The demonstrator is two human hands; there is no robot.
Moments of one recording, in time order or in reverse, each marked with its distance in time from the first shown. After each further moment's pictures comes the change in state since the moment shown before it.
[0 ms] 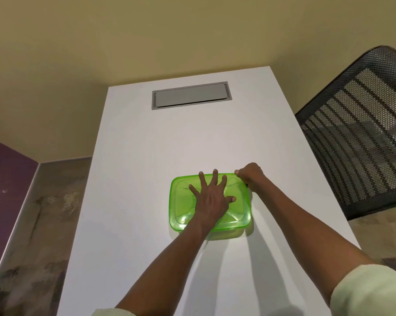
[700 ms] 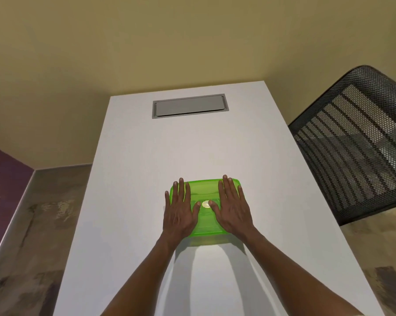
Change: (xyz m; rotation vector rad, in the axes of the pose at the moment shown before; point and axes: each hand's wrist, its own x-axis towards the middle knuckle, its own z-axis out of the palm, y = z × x) left_hand -0.029 -0.092 0.032 0.043 0.326 -0.025; right_hand -0.077 0.055 0.066 -0.583 0.312 -0.746
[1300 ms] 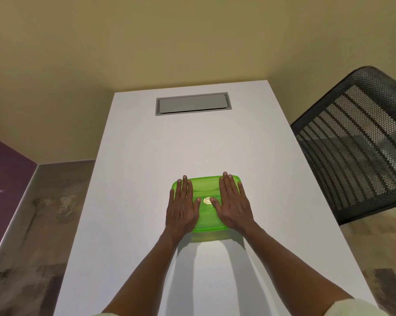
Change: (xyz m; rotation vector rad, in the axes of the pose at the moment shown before) left_hand -0.006 0.005 -0.002 -0.022 -0.037 -0.020; right_hand -0.001 0.000 -0.002 -0.031 -0.041 -0.022
